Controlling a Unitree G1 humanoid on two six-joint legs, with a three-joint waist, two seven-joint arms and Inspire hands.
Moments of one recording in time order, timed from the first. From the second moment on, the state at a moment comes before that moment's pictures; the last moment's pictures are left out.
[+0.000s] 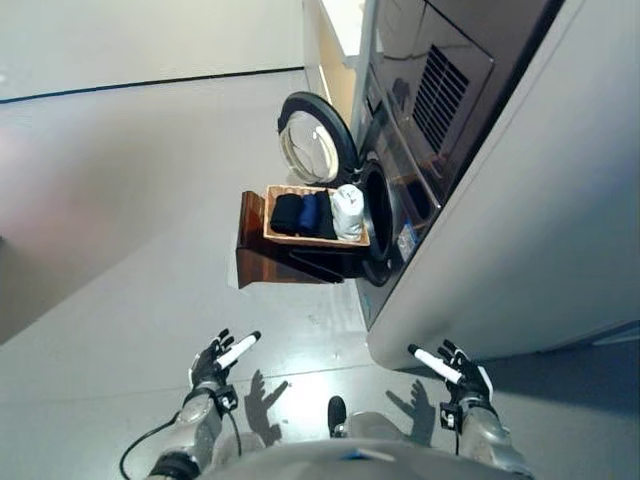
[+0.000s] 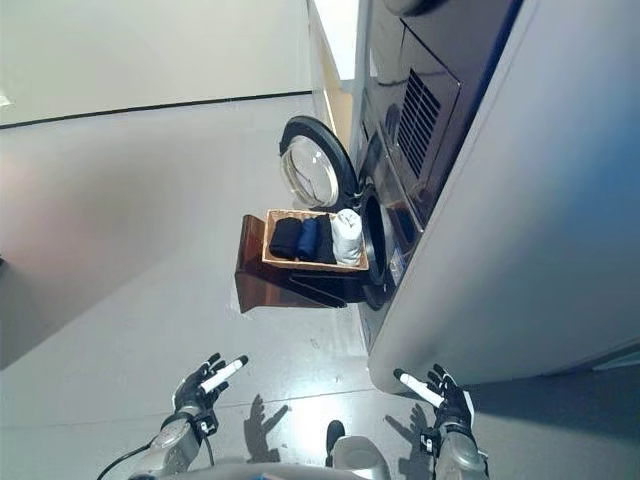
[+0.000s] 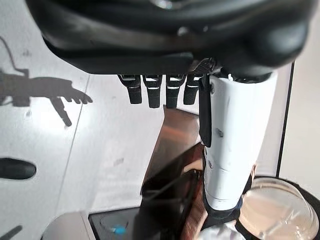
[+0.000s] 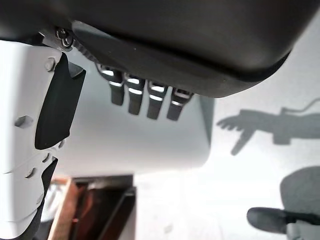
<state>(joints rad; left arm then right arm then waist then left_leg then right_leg) 0.04 0.18 -0.17 0.79 -0.56 -0.09 0.16 0.15 -0.27 0.04 0.75 0.50 -0.11 -0.18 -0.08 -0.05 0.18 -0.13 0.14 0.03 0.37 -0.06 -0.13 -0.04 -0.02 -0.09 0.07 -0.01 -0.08</state>
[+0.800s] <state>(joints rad) -0.01 0.20 -0.14 0.78 -0.58 -0.14 0.18 0.04 -0.23 0.11 0.80 0.49 -0.11 -0.18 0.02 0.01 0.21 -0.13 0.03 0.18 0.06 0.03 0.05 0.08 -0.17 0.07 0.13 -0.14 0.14</state>
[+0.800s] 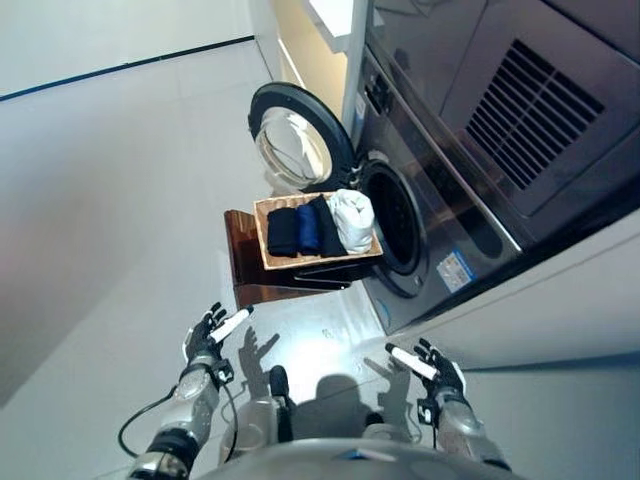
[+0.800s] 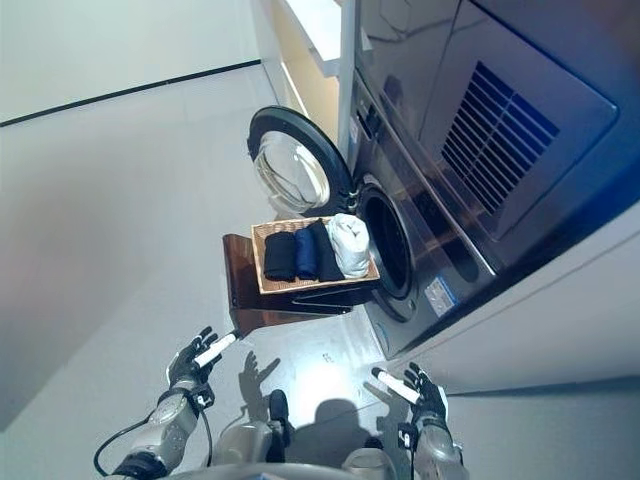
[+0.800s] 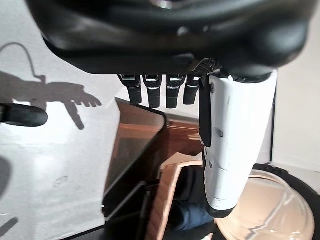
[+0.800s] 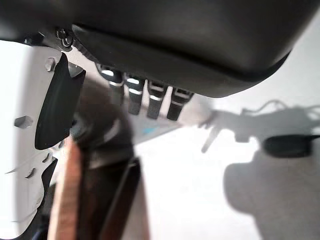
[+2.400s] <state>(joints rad) -0.01 0.13 -0.18 0.83 -0.60 -0.12 0.18 0.07 -0.24 0.12 0.81 0.52 -0.14 -0.20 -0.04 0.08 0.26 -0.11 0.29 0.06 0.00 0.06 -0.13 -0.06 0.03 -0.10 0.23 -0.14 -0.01</state>
